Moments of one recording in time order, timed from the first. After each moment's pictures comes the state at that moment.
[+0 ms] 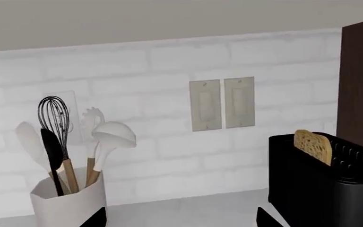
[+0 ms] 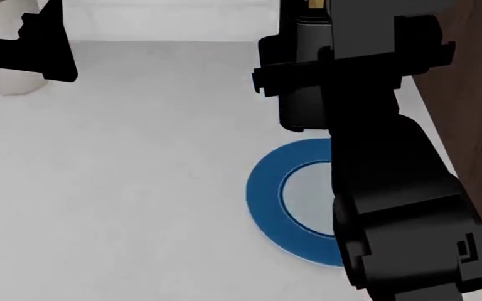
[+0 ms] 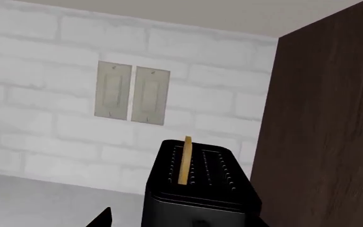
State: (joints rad) left arm -1.07 -0.31 0.16 0.24 -0.54 -1.07 -0.26; right arm 1.03 0.21 -0.25 0.08 0.25 0.72 0.14
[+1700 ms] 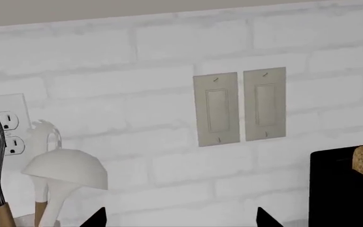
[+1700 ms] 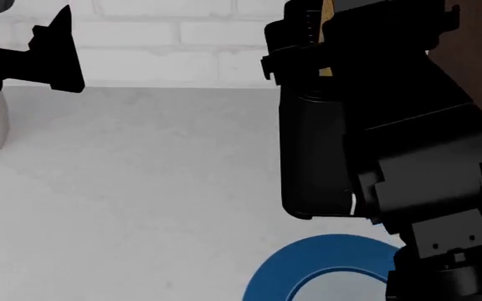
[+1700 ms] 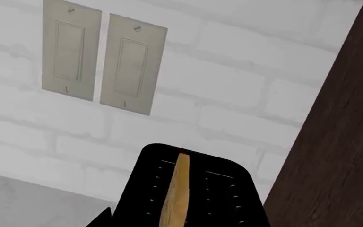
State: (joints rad) left arm -1.06 -0.33 0.19 0.22 -0.56 -1.03 -0.25; right arm 1.26 0.24 -0.35 0.22 0.30 0.98 0.08
